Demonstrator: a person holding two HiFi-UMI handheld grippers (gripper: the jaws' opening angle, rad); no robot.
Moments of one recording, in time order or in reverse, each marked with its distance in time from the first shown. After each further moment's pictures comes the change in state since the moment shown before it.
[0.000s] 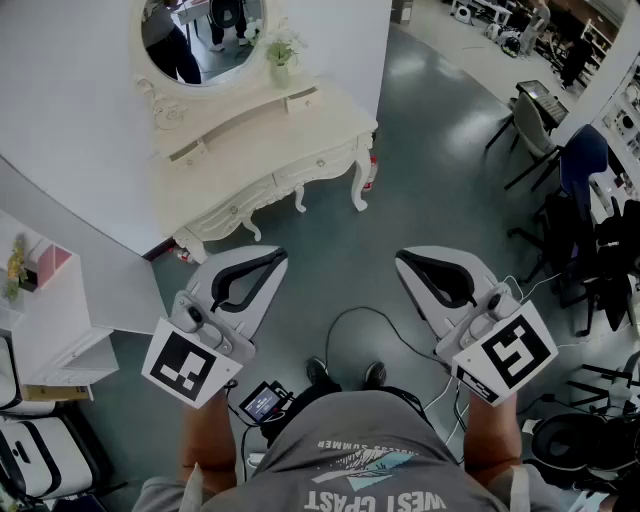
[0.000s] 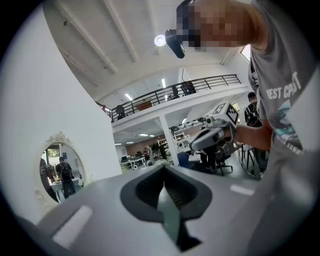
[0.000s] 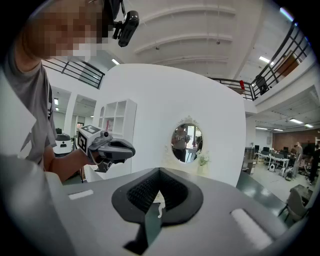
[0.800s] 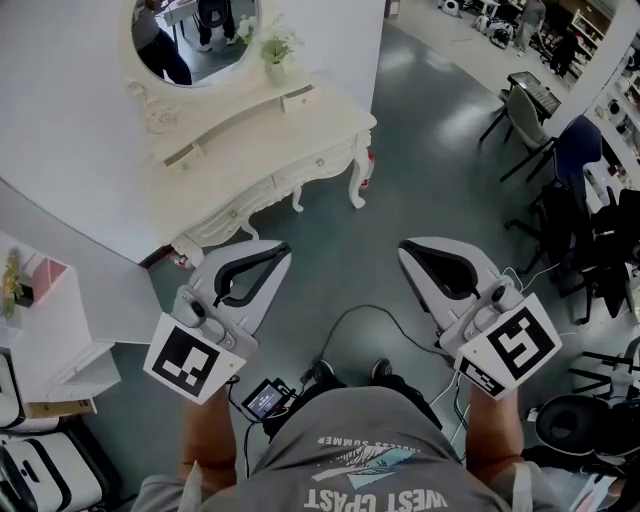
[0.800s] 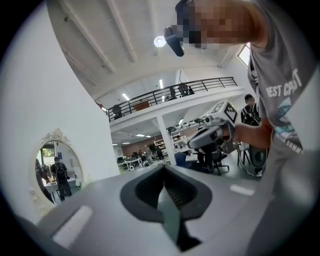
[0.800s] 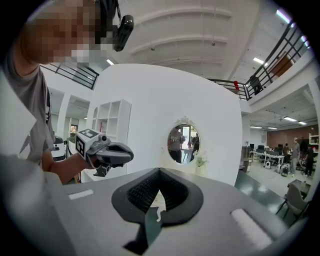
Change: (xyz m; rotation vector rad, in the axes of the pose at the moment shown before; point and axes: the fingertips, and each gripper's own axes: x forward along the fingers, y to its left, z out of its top) left arm -0.001 0.040 -0.020 0.005 -0.015 -0.048; right arm 0.043 0.000 0.009 0.035 -0.014 -0.050
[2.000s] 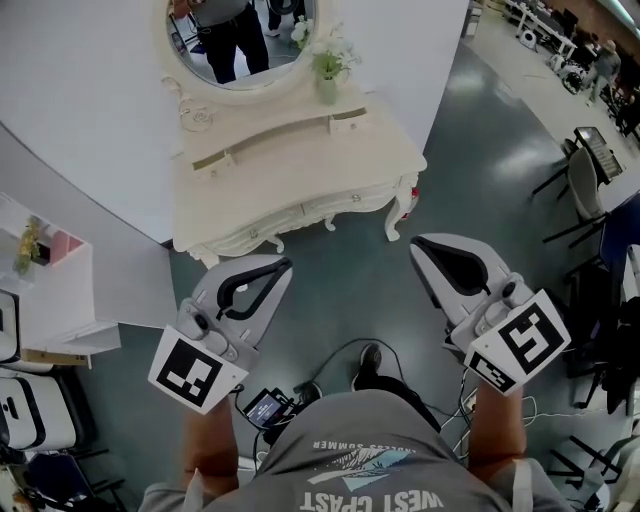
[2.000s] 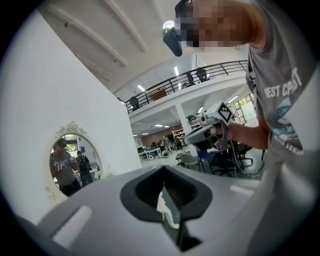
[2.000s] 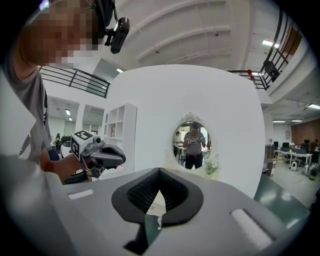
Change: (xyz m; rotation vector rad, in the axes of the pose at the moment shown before) left arm 0.110 0.113 -0.029 -0.049 0.128 0.232; right arm 0.137 -0.162 0.008 -0.015 -0.040 0.239
